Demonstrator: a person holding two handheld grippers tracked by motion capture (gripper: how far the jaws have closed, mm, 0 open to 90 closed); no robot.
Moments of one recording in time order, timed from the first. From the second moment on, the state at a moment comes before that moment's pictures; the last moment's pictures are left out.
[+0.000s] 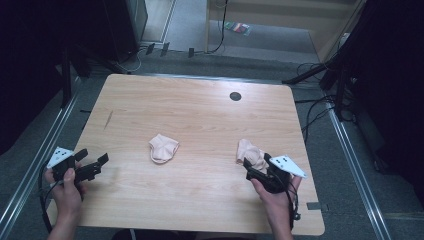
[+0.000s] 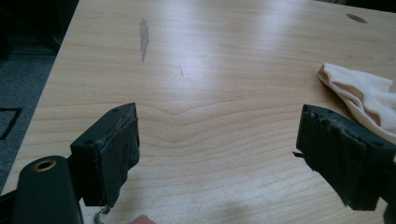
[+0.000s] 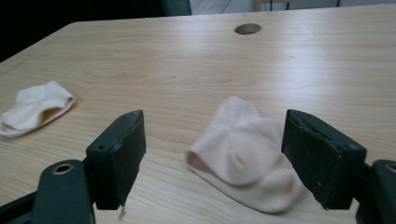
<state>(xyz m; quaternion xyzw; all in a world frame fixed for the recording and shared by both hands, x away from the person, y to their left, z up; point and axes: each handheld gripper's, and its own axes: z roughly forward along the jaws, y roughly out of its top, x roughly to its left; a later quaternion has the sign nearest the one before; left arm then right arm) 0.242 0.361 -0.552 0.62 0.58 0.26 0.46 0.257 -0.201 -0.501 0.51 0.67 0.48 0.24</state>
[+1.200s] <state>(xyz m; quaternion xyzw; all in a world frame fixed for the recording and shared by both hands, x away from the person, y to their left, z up) 0.243 0.359 -0.552 0.63 0.58 0.26 0.45 0.340 0.046 -0.538 0.34 0.83 0.42 0.14</state>
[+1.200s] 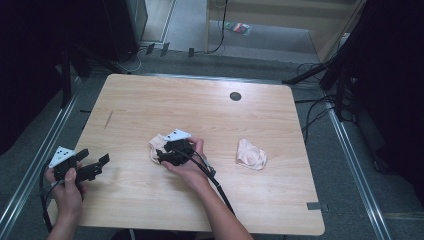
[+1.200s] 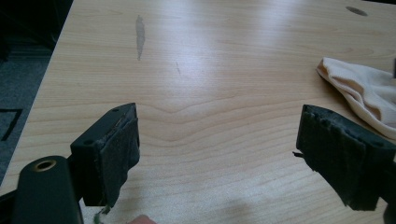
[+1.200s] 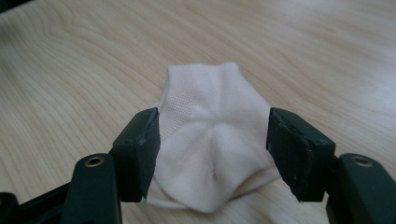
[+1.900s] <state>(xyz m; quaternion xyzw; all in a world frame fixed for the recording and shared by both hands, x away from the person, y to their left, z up) 0.243 0.359 -0.552 0.63 0.58 0.26 0.45 0.347 0.037 -0.543 0.38 0.82 0.41 0.15</state>
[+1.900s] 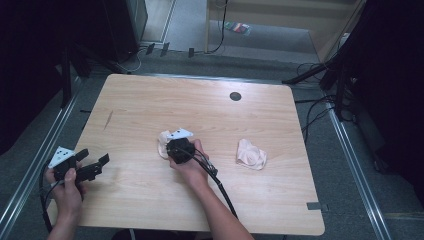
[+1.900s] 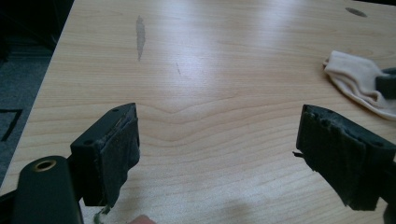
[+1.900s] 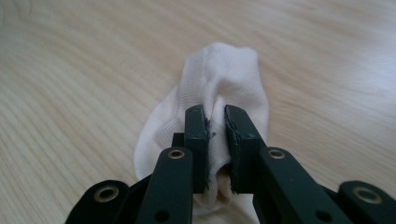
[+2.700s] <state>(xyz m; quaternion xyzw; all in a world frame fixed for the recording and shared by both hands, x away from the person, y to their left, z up) 0.243 0.358 -0.551 0.63 0.58 0.26 0.45 0.247 -0.076 -0.483 0.44 0.75 0.47 0.18</state>
